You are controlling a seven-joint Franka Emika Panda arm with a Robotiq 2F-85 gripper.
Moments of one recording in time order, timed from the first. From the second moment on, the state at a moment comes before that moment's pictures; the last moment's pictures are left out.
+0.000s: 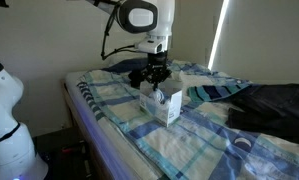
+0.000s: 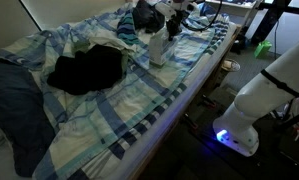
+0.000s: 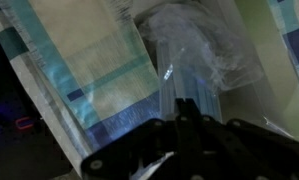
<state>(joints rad) -0.14 -0.17 -0.09 -2.16 0.12 2.08 1.57</state>
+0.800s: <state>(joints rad) -0.13 -0.19 -0.09 -2.16 0.12 2.08 1.57</state>
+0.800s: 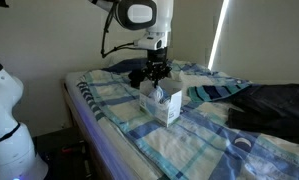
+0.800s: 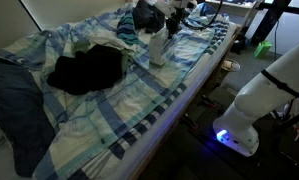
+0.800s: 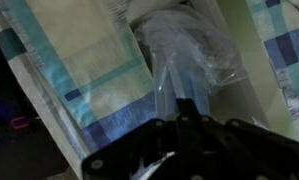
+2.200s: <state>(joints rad) -0.16 -0.37 -0.04 -2.12 -0.06 2.09 1.58</state>
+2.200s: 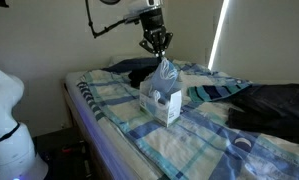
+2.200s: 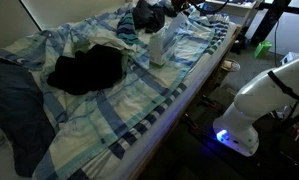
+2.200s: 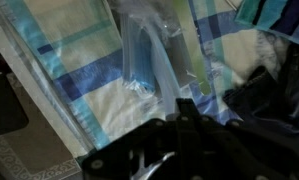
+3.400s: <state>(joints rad) -0.29 -0.38 -0.10 -1.93 -0.08 2.09 1.58</state>
